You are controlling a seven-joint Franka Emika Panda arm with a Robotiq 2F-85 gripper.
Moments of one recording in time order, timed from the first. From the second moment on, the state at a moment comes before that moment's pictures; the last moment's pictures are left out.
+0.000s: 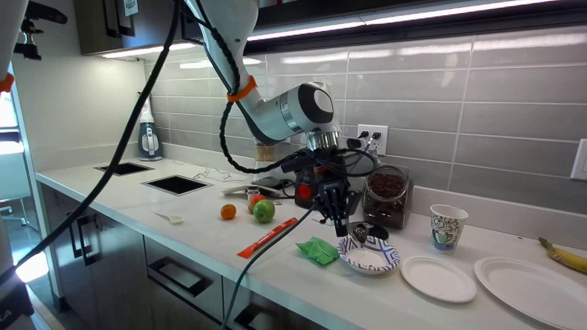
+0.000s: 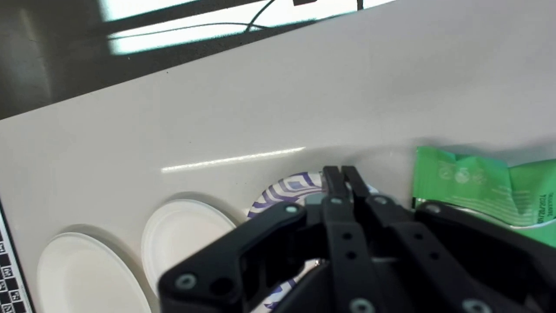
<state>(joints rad) -0.21 0.32 -0.22 -2.10 -0.51 2.30 0.16</state>
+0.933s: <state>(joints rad) -0.28 0.30 -0.23 -2.11 -0.24 2.32 -0.05</state>
